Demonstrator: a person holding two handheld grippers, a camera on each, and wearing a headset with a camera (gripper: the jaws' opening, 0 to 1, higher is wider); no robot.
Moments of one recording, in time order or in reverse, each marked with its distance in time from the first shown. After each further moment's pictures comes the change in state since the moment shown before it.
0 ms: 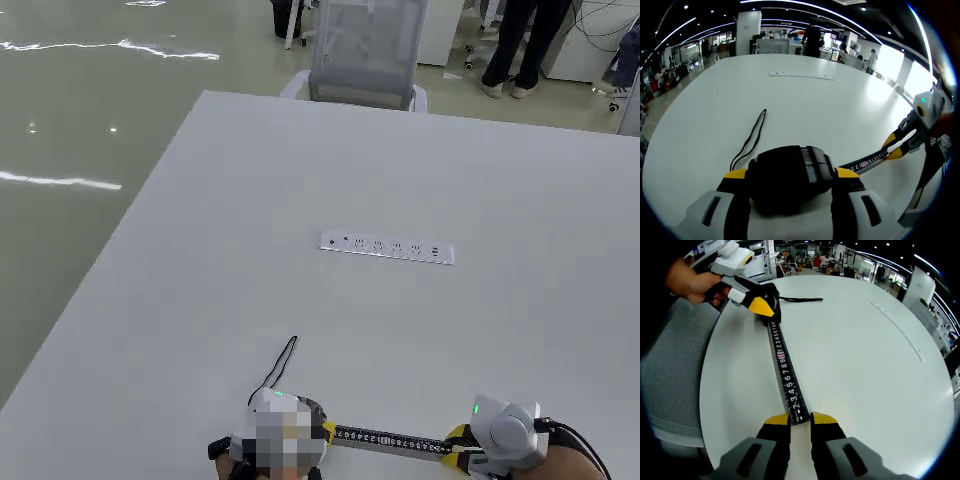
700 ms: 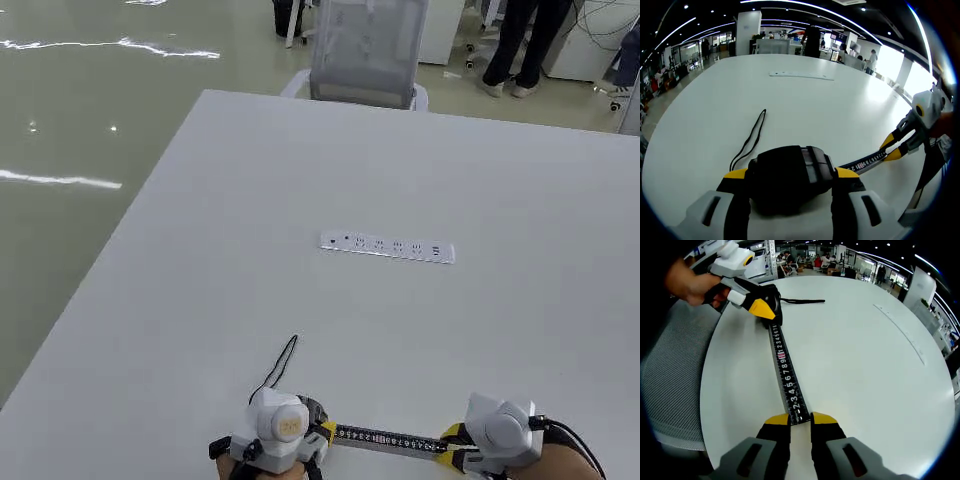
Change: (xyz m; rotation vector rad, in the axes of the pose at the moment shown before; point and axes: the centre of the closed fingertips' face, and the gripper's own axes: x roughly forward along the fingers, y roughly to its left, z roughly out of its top) left arm 0.000 0.000 0.000 -0.001 -0.002 -0.004; right arm 0.006 0.001 0.007 -0.004 -0.004 0.012
